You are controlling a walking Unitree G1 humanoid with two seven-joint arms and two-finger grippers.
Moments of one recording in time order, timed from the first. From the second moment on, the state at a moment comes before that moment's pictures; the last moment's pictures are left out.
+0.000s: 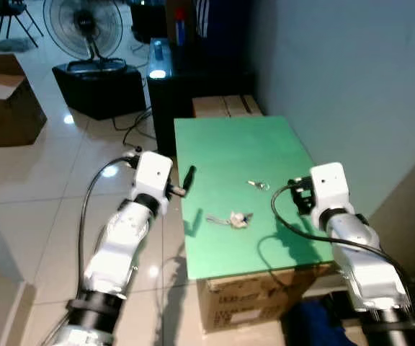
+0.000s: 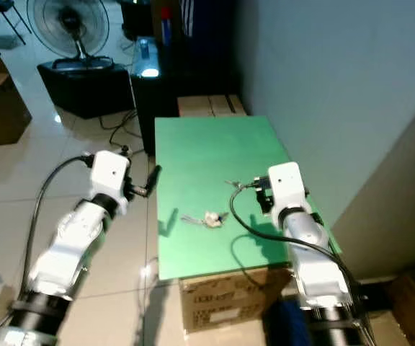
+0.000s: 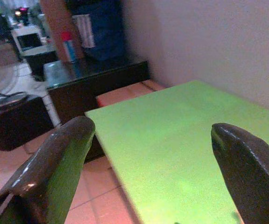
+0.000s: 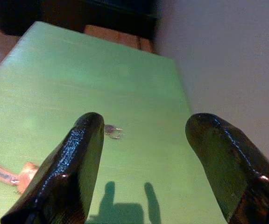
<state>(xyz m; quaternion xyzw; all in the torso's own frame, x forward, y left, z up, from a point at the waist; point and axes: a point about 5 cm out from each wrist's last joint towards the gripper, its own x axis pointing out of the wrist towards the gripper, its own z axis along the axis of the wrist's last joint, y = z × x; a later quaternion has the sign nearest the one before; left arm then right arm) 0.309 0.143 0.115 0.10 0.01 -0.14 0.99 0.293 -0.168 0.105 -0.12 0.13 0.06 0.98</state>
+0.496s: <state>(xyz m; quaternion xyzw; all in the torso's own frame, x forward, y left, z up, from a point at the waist) 0.310 0.152 0.116 0.10 0.02 -0.12 0.99 0.290 -0.159 0.098 -0.14 0.14 0.09 0.98</state>
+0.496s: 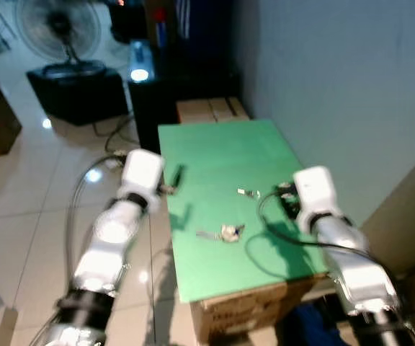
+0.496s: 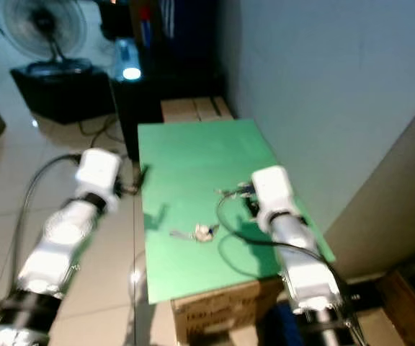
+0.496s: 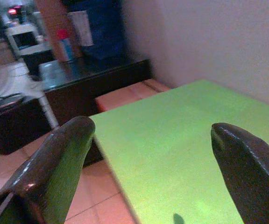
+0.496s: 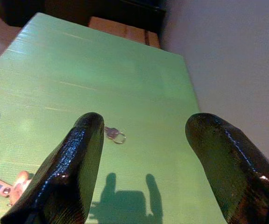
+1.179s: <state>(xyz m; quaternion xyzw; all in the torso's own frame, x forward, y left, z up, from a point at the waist) 0.308 0.137 0.118 0.10 0.01 -0.15 0.98 0.285 -0.172 0.094 -0.15 0.15 0.08 0.97</state>
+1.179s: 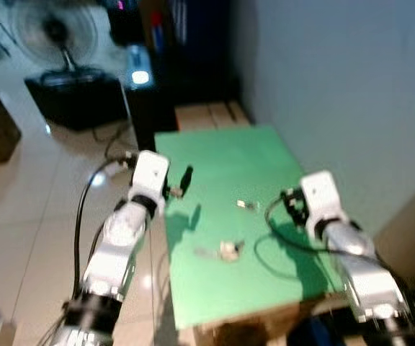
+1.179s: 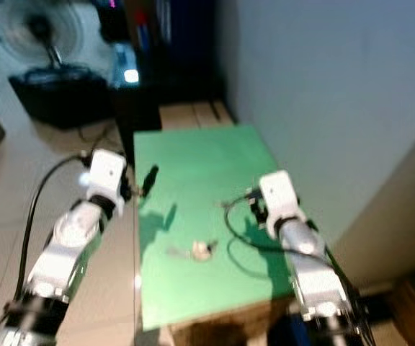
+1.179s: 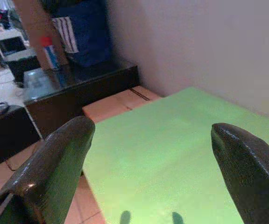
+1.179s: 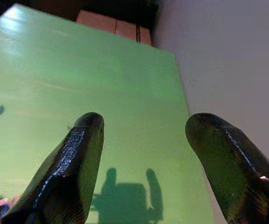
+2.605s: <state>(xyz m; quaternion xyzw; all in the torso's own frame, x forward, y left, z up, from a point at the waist) 0.266 0.163 0.112 0.17 0.09 -0.21 0.96 0.317 -0.123 0.017 -0.14 0.33 0.24 0.90</state>
